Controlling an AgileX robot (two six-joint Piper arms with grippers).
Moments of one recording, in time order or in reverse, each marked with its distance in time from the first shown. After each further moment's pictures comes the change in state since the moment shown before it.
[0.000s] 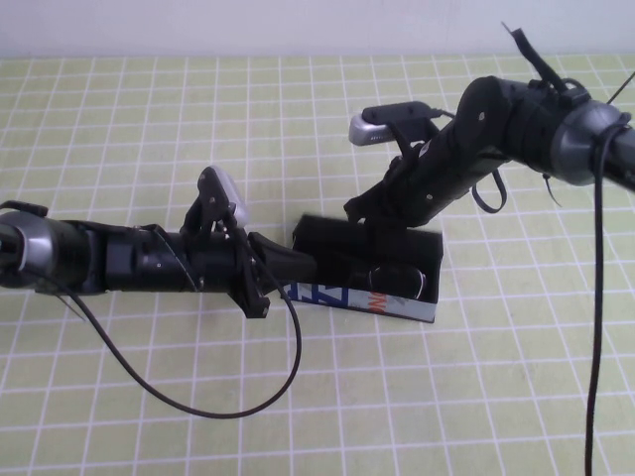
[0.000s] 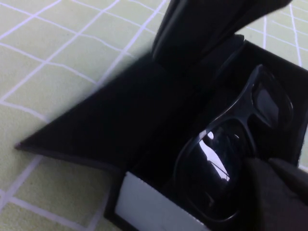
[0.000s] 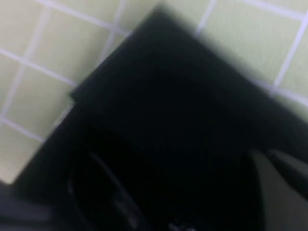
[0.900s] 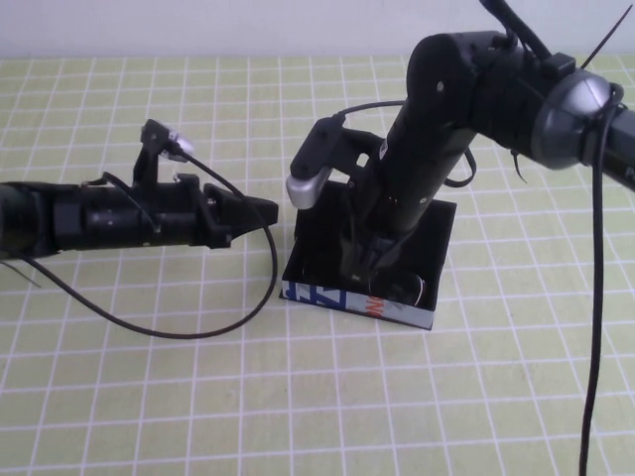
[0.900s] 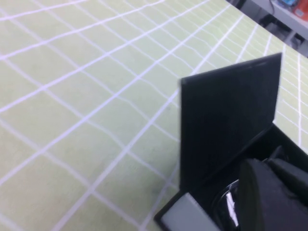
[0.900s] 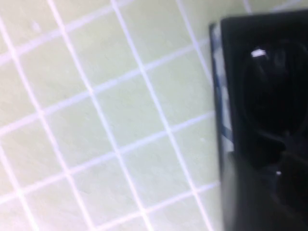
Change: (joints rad) right arm 0.141 -0.099 -0.104 -0.132 0.400 -0.478; left arm 0.106 -0.059 -0.078 0.041 0.054 -0.359
